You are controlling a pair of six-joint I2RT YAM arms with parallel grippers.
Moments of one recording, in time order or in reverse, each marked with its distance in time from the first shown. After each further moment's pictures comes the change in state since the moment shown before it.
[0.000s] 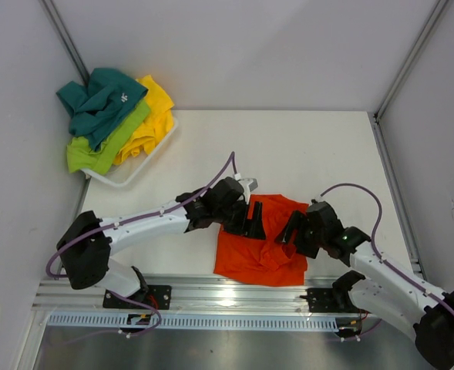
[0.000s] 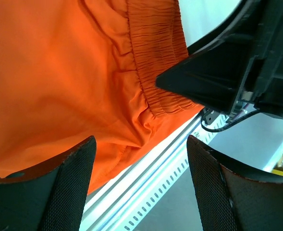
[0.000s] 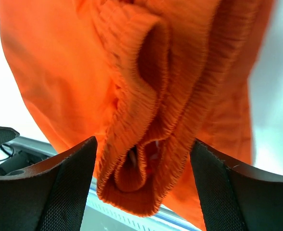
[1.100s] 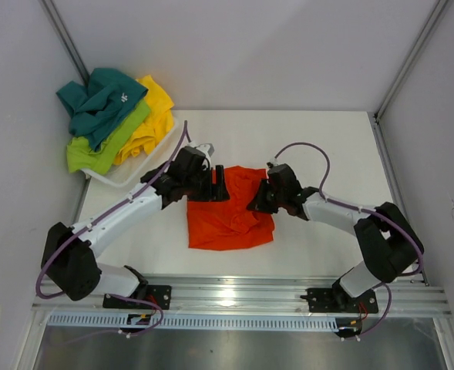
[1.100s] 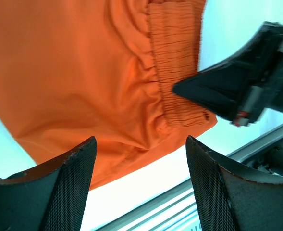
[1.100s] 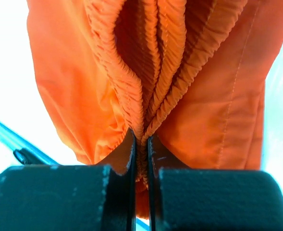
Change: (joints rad) left arm 0.328 -0.108 0.083 -0.205 -0.164 0.151; right arm 0.068 0.724 0.413 0.437 -0.032 -0.164
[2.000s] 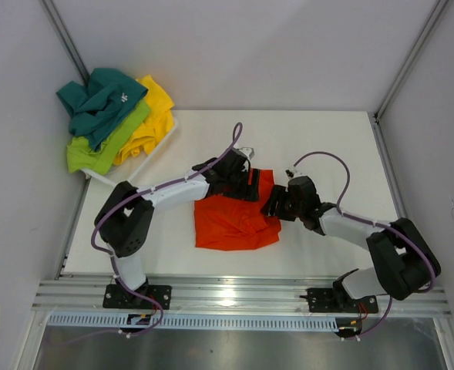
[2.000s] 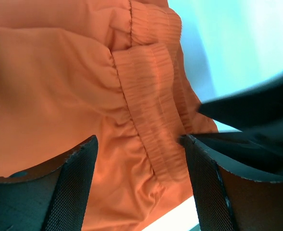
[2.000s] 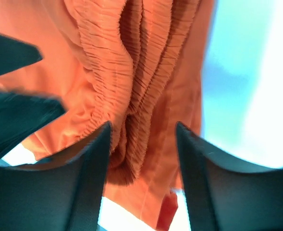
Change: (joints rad) left arm -0.125 0.440 0.192 0.211 -0.010 0.060; right arm -0.112 -0.144 -0.266 0.189 0.018 -0.135
